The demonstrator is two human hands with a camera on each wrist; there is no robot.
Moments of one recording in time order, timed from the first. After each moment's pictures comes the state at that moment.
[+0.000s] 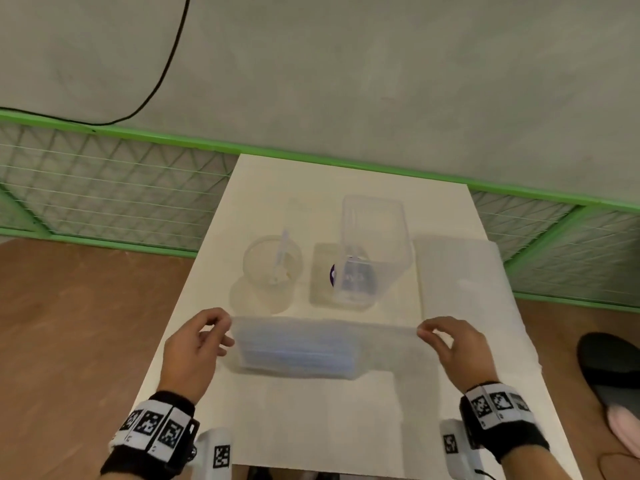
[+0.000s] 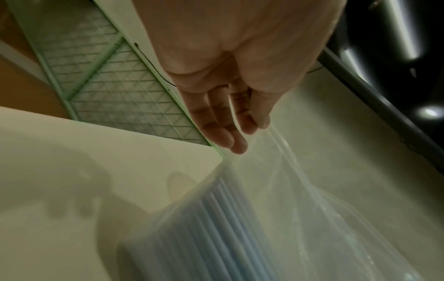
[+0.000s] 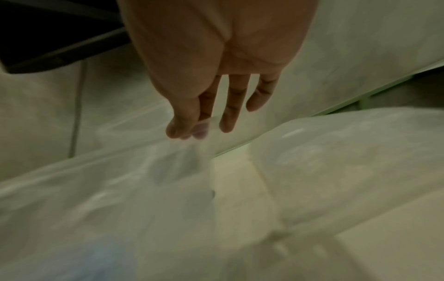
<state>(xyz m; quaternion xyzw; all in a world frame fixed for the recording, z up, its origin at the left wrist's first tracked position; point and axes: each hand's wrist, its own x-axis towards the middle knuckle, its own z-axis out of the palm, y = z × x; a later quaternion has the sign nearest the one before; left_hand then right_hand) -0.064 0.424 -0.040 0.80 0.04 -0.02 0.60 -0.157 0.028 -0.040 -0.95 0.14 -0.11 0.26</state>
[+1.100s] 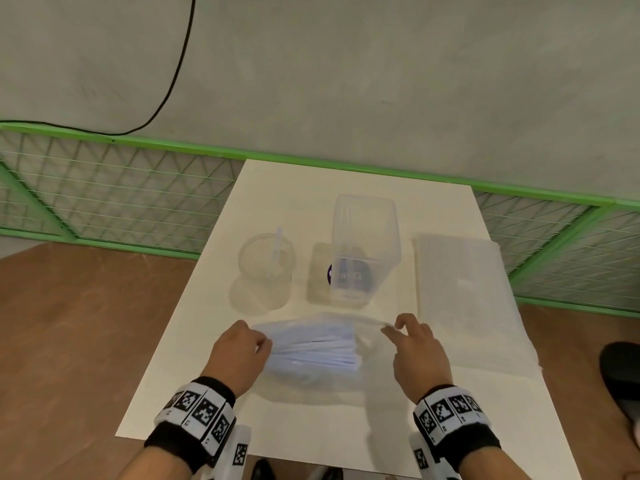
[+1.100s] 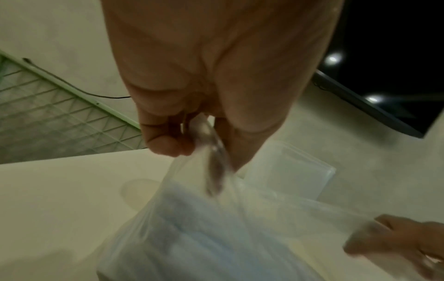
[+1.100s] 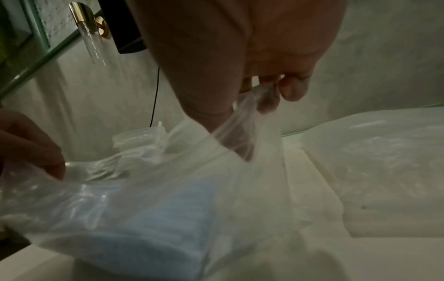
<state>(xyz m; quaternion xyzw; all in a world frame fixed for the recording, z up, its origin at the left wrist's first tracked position) -0.088 0.361 -0.026 0.96 -0.06 -0.17 0.23 -0.158 0.073 -0.050 -0.99 0.08 0.05 0.10</state>
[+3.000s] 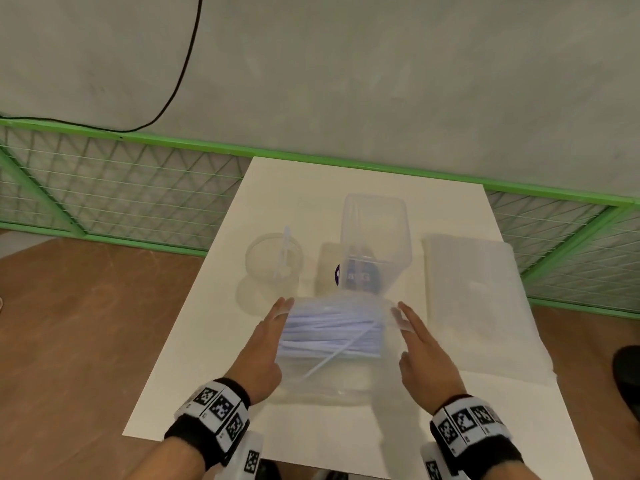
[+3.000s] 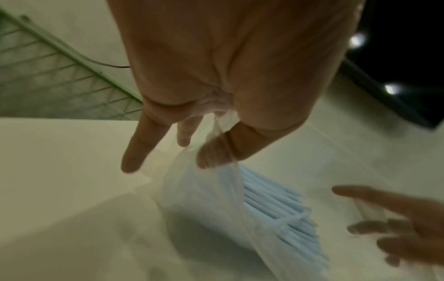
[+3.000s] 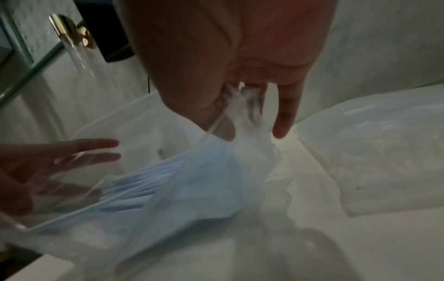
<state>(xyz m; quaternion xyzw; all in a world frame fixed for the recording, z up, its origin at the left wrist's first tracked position) -0.087 0.355 -0.051 0.88 -0.18 -0.22 0.39 -0.159 0.067 -0.054 -0.97 0.06 0.04 0.25</state>
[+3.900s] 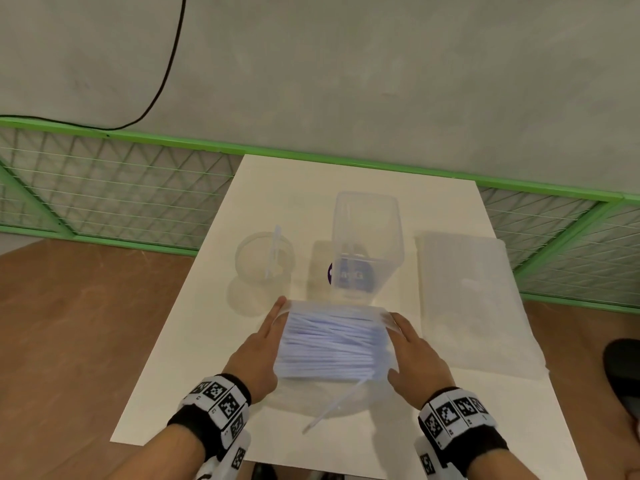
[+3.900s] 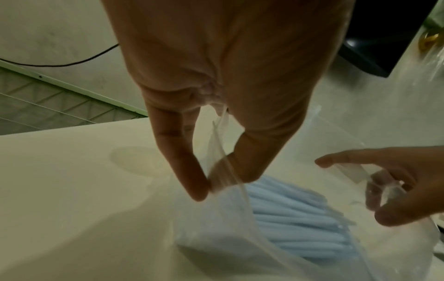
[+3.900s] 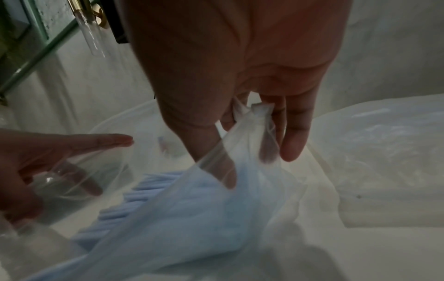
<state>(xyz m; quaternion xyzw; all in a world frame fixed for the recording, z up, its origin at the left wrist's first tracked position) -0.080 0.342 -0.056 0.93 -0.19 -0.26 0.20 -0.154 0.067 -0.058 -0.96 0.10 0.17 0.18</state>
